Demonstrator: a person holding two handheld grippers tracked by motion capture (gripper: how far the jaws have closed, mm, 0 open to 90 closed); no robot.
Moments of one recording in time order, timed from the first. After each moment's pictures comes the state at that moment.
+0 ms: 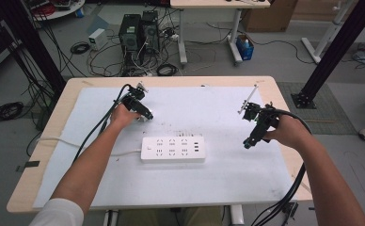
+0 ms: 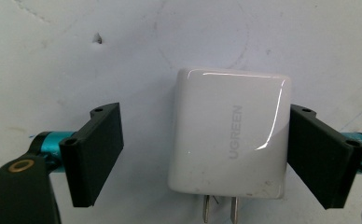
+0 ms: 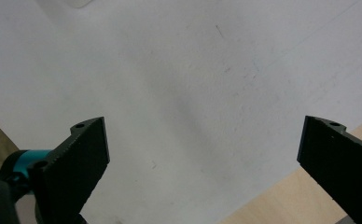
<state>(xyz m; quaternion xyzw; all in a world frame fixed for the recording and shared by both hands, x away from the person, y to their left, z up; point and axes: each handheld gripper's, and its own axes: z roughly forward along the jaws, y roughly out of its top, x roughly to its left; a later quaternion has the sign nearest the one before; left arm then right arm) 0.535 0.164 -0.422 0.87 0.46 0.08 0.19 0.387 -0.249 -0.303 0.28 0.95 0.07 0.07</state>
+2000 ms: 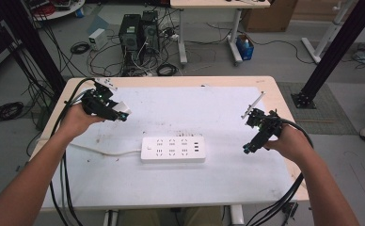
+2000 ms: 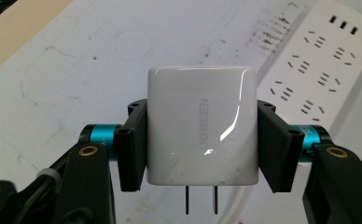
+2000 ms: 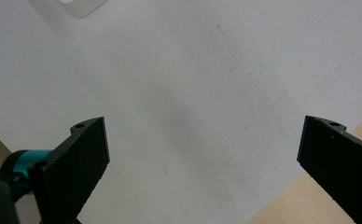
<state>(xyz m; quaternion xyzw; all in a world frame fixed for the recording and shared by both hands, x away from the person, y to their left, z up) 0.411 0.229 -0.297 0.89 0.31 0.11 0.31 0.365 -0.255 -0.311 0.31 0.94 0.11 0.09</state>
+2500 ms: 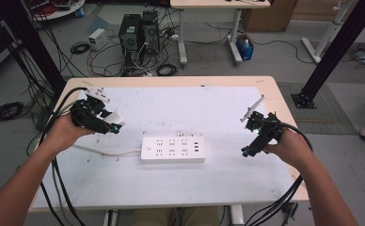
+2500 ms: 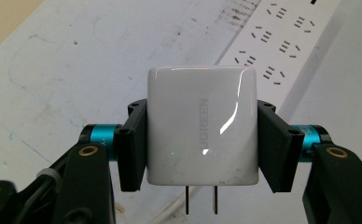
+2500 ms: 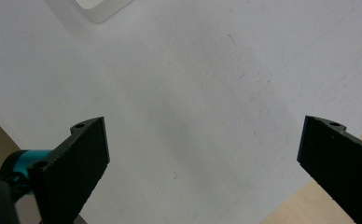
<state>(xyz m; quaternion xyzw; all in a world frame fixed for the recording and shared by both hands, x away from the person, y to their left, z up) 0.368 0.234 -0.289 0.90 0.29 0.11 0.30 0.352 -0.250 -0.310 0.30 0.94 0.13 0.10</state>
